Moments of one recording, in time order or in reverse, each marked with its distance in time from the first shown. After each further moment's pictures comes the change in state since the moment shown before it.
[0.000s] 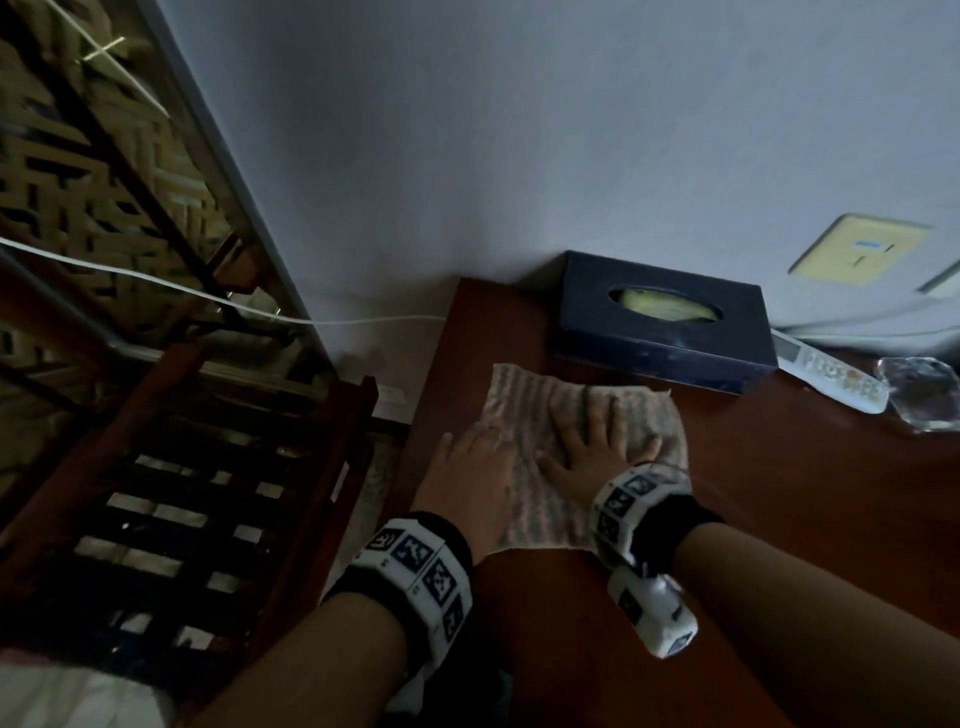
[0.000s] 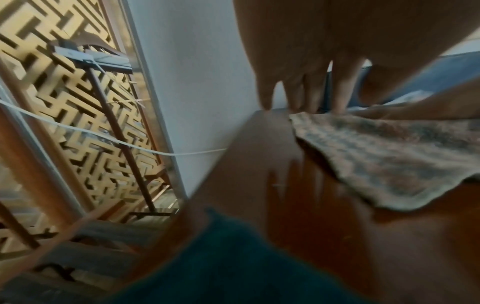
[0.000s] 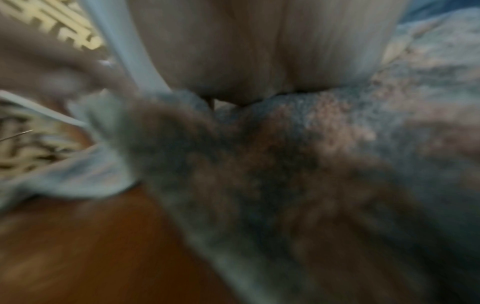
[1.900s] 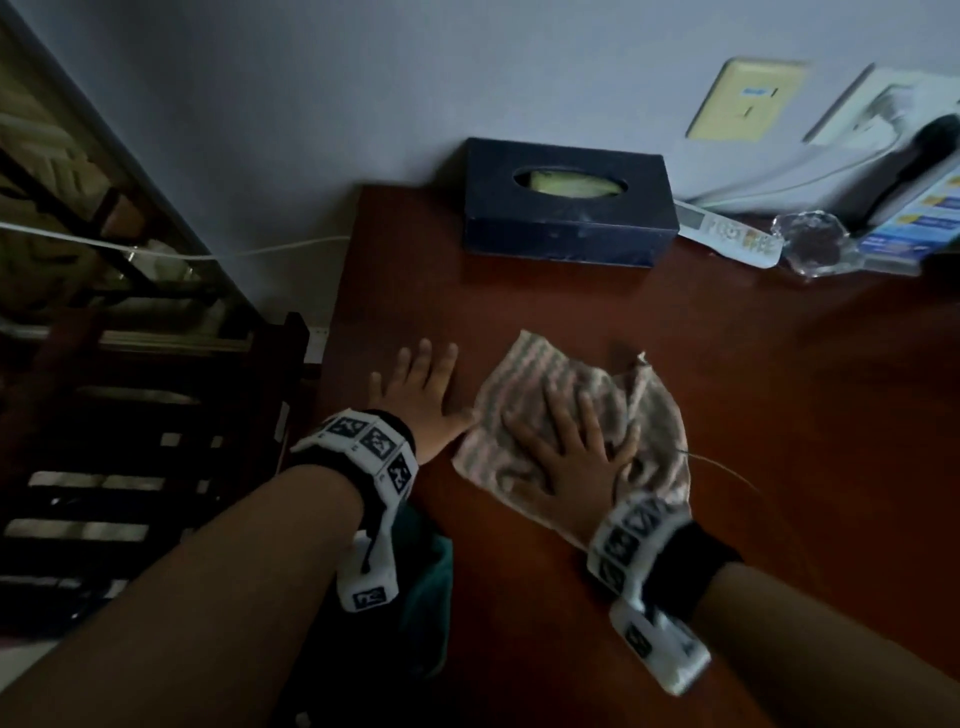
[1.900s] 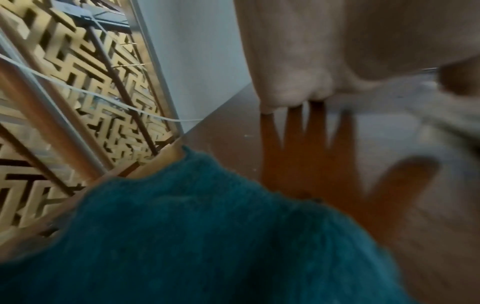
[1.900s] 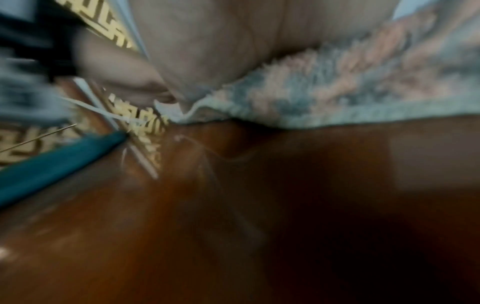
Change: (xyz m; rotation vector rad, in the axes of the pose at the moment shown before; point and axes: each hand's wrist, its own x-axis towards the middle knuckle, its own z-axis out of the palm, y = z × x) left_hand 0.006 0.014 0.032 0.044 -0.331 -0.124; right_hand -0.116 0.048 0.084 -0.033 0.188 -0.088
